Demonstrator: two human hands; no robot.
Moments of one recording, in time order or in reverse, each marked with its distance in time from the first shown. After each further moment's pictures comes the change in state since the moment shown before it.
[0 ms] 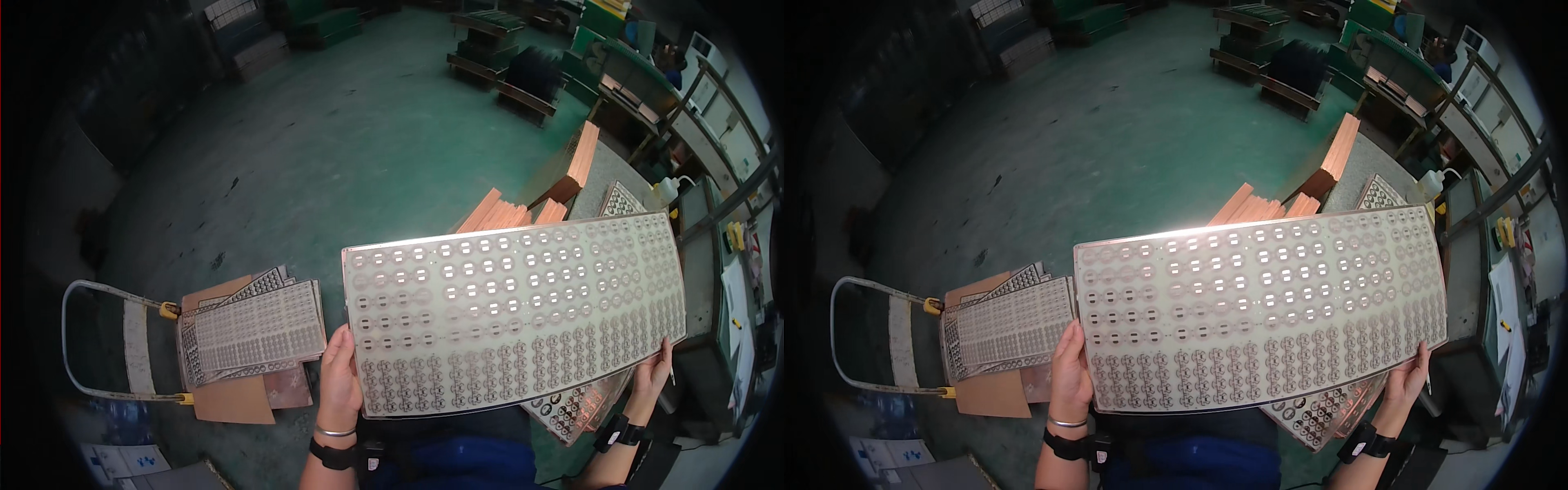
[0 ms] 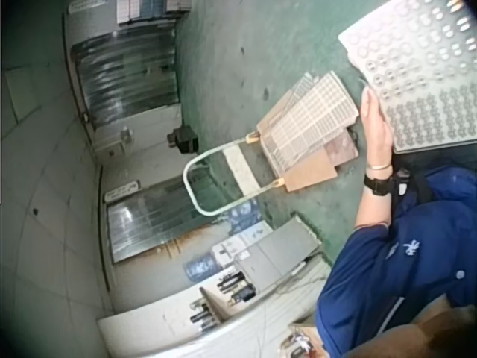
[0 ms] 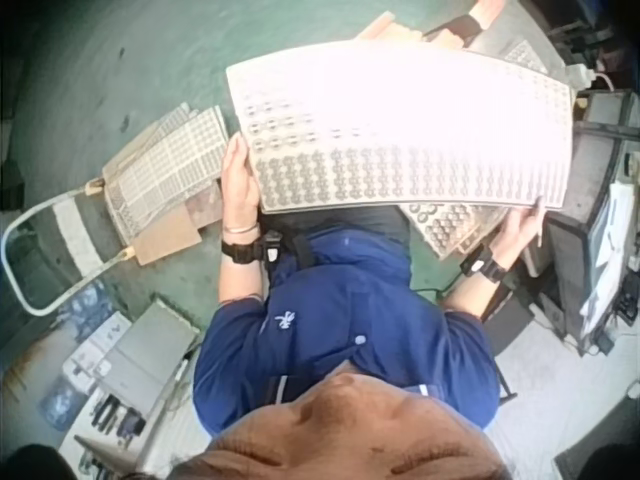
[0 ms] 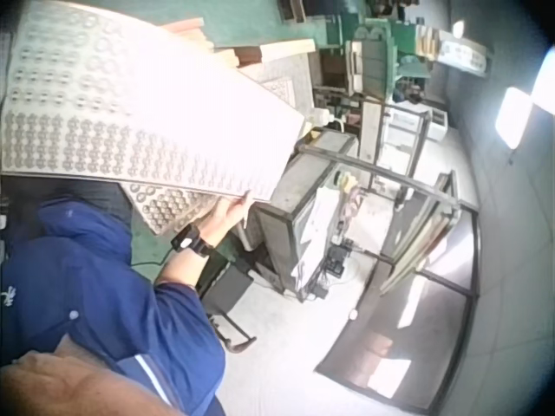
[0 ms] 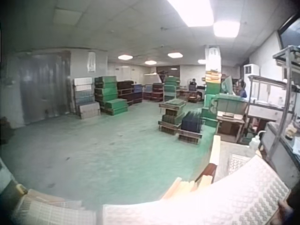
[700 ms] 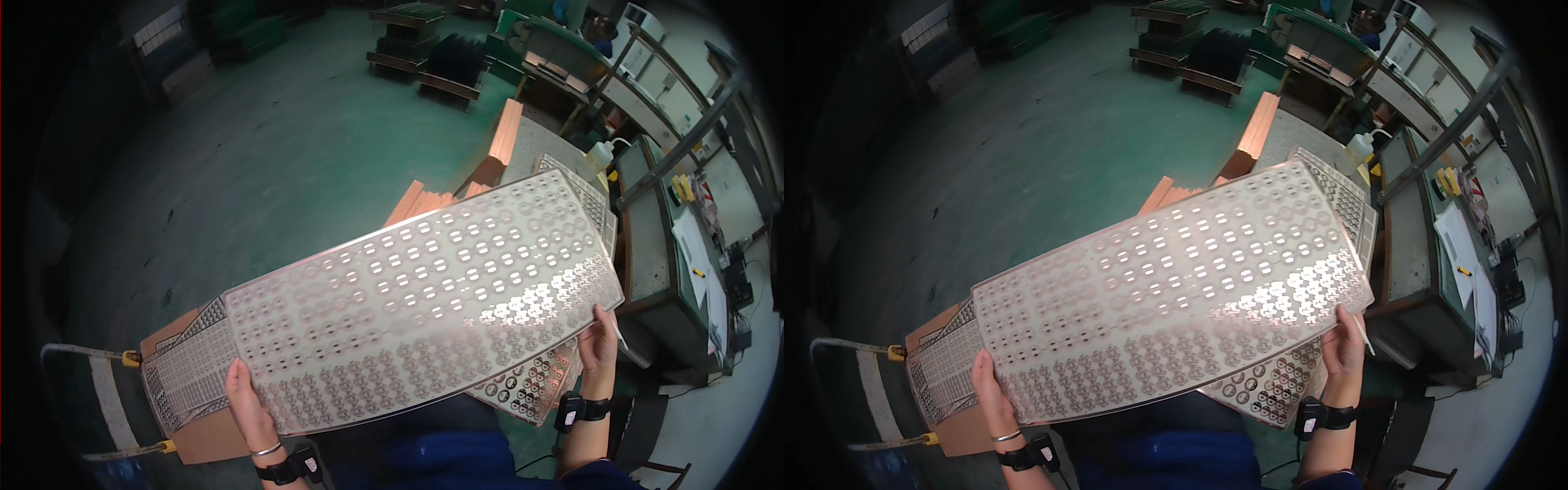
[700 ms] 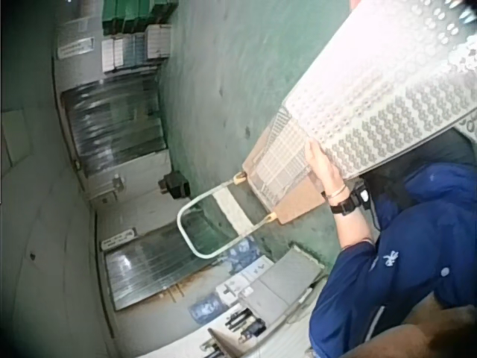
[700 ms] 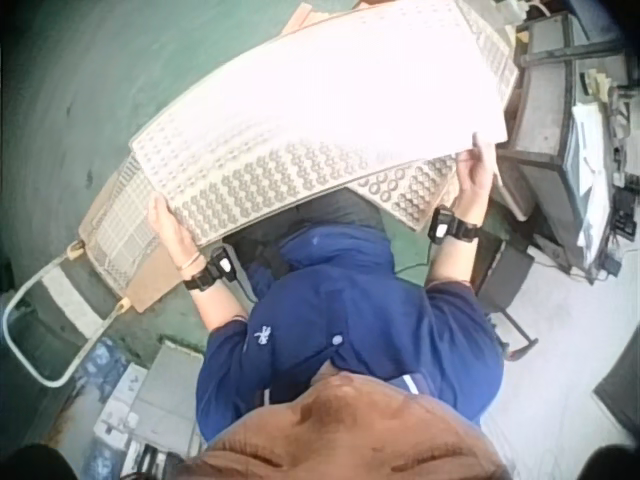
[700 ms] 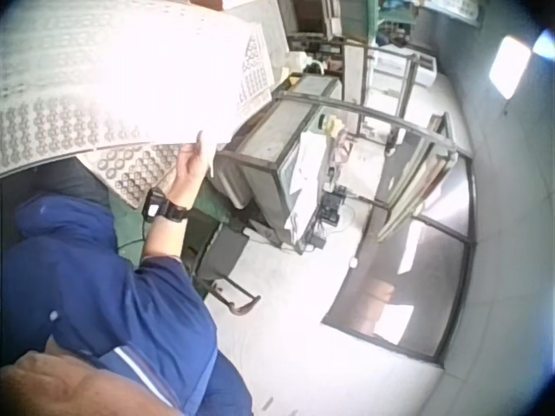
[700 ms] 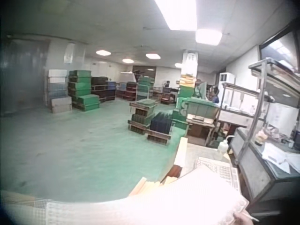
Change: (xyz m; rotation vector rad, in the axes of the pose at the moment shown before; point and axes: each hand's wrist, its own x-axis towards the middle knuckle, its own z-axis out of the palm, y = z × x) left_hand 0.021 0.017 -0.081 0.452 0.217 0.309; right_hand -0.051 0.035 0.074 -0.311 -0.217 0.061
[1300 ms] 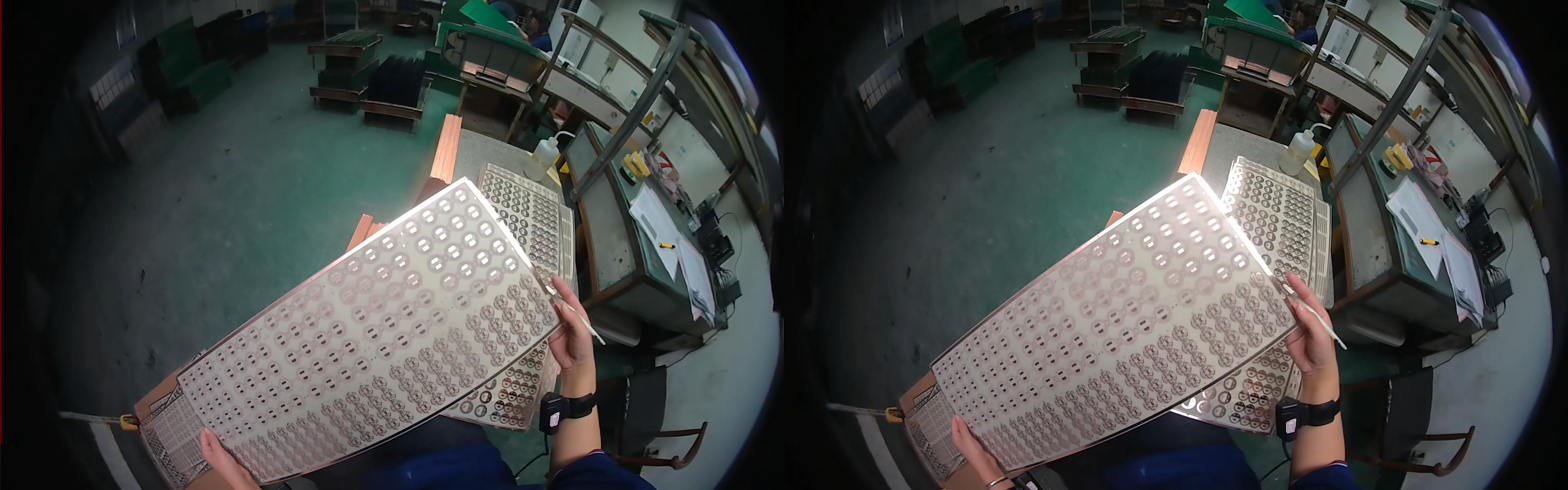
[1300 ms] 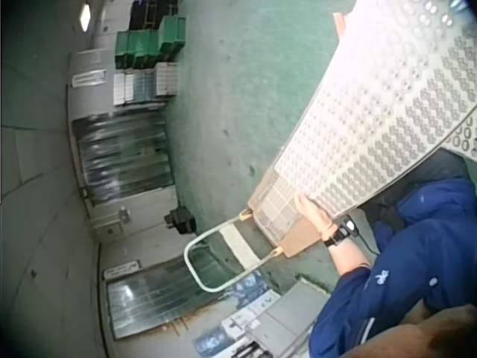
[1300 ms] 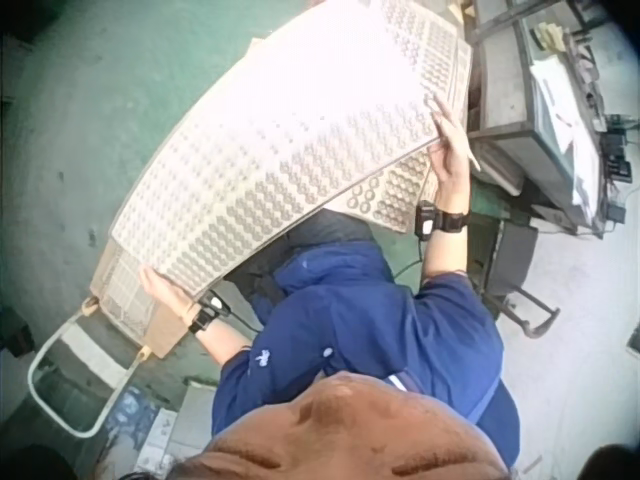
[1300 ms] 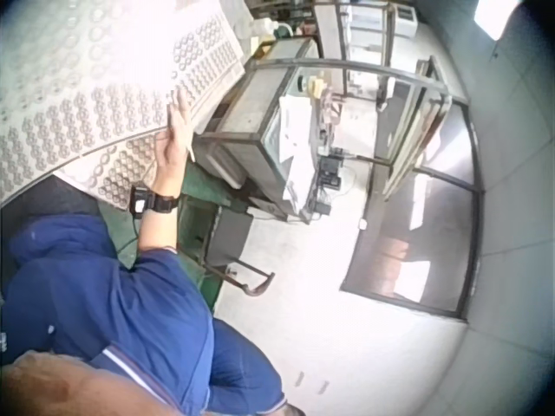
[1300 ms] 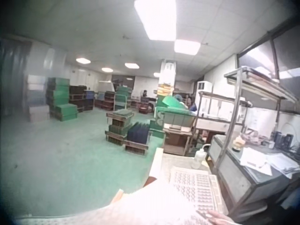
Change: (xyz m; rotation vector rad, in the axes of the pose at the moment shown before) left_hand 0.014 -0.022 -0.061 0.273 0.252 0.065; right_hand 0.007 -0.022 0.019 -0.010 -0.179 -0.007
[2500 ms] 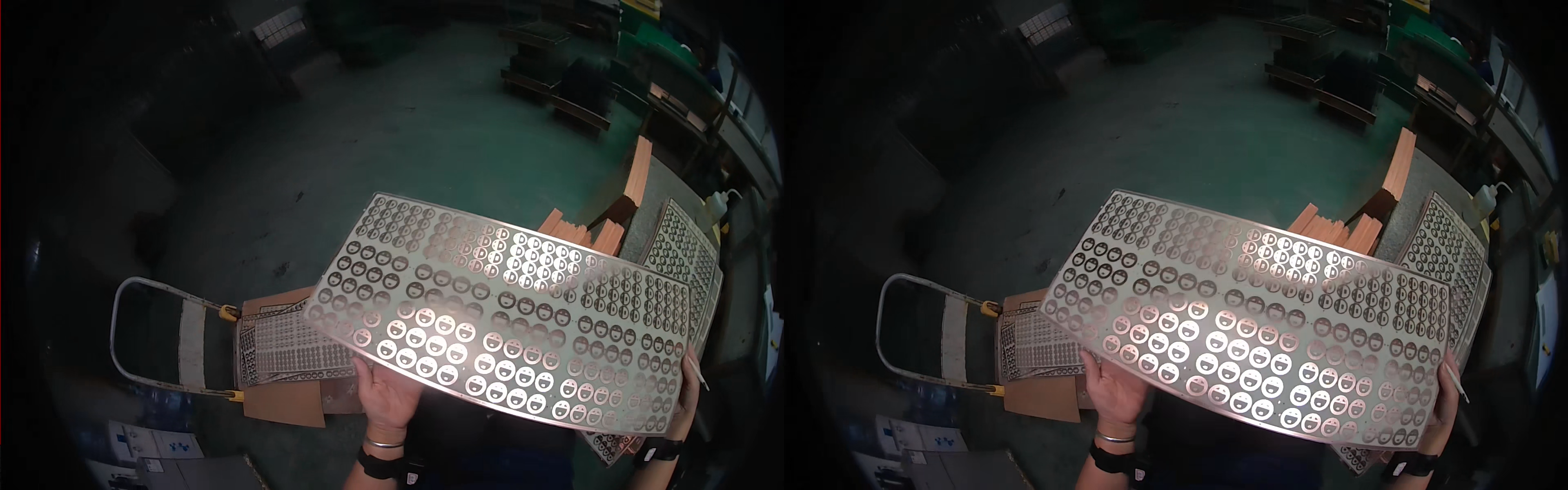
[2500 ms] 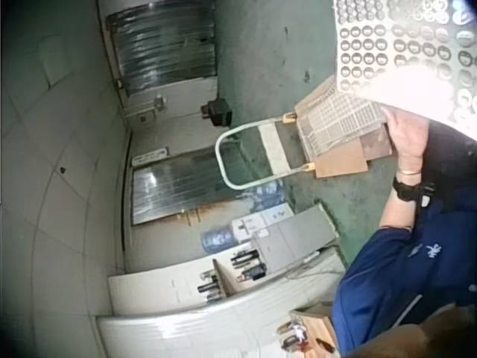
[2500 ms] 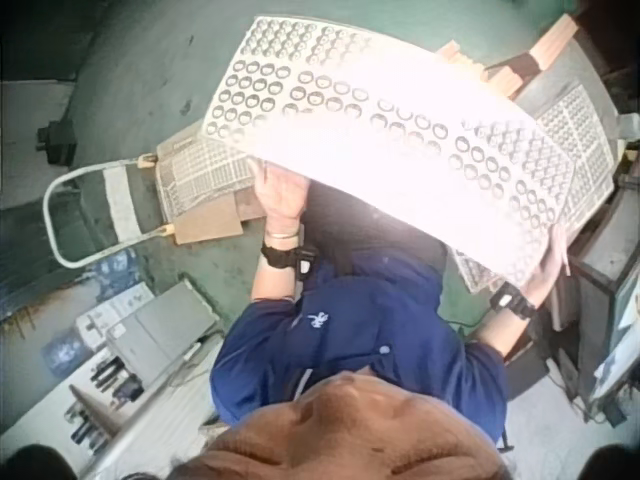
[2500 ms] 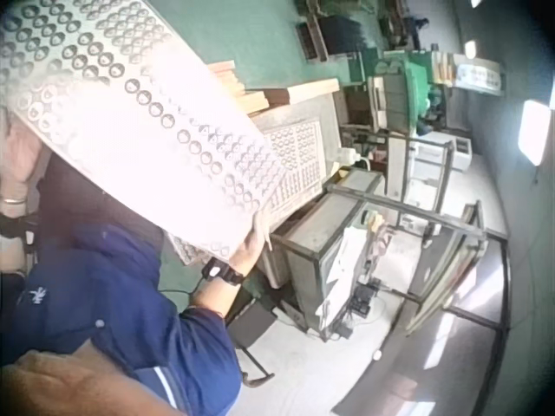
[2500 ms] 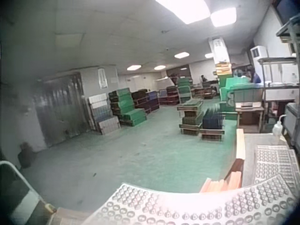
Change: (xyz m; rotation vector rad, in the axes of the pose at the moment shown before) left_hand -0.085 0.100 0.087 -1.425 -0.670 -0.401; right_hand -0.004 0.013 -0.017 -0.146 -0.072 0.250
